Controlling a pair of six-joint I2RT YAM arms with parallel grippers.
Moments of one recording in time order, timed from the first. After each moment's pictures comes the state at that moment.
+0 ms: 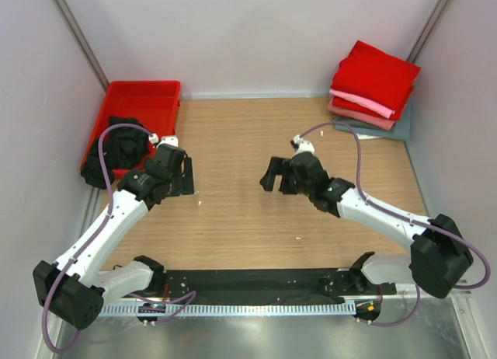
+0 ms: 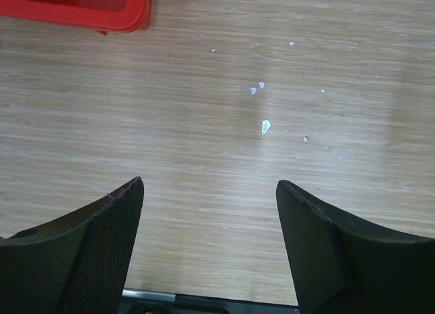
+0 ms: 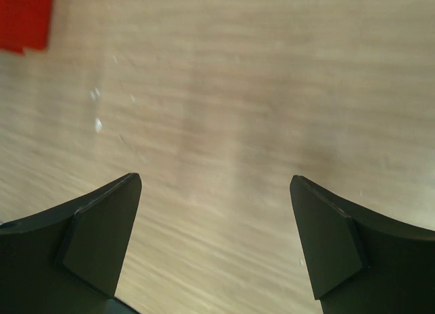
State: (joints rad) left arm -0.45 1.08 1.01 -0.87 -0.37 -0.42; right arm 0.65 1.31 0.85 -0.12 0.08 0.65
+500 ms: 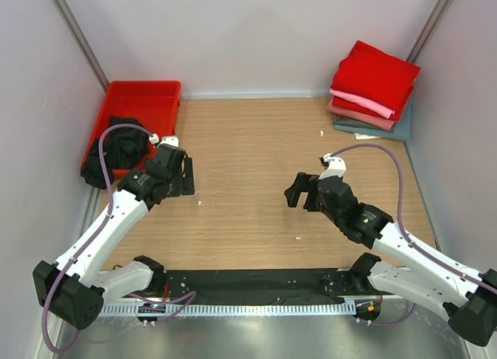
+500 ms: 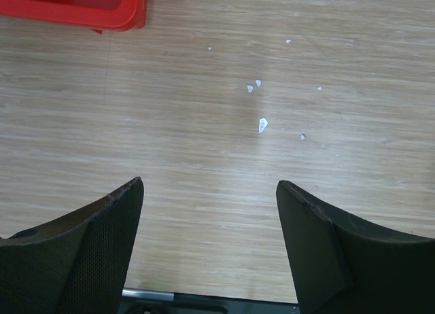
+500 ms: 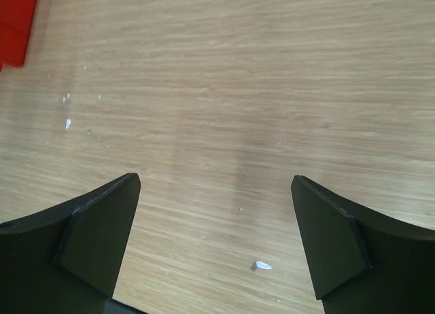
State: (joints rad) left arm -0.45 1.08 1.01 -0.87 -0.36 -0.42; right arm 0.76 0.85 0.60 -0.30 0.28 0.65
